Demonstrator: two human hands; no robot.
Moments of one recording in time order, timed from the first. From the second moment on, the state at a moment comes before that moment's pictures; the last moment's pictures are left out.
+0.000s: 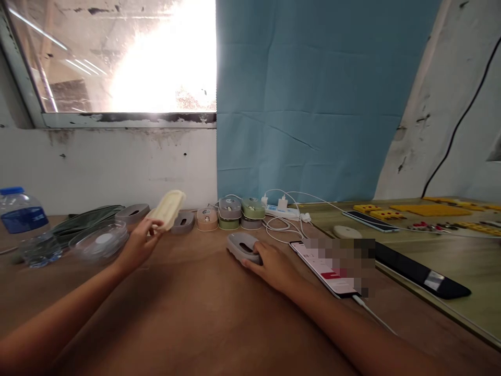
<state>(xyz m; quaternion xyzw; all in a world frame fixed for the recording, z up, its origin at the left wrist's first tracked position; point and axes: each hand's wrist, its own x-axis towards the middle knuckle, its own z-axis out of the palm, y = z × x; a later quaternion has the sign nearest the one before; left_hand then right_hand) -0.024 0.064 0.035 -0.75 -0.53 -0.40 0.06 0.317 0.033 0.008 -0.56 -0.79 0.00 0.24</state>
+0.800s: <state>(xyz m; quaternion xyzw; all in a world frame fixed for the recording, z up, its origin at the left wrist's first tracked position) -0.016 0.005 -0.002 -0.83 -0.39 -0.27 -0.29 0.282 0.039 0.001 -0.24 -0.91 0.16 0.30</state>
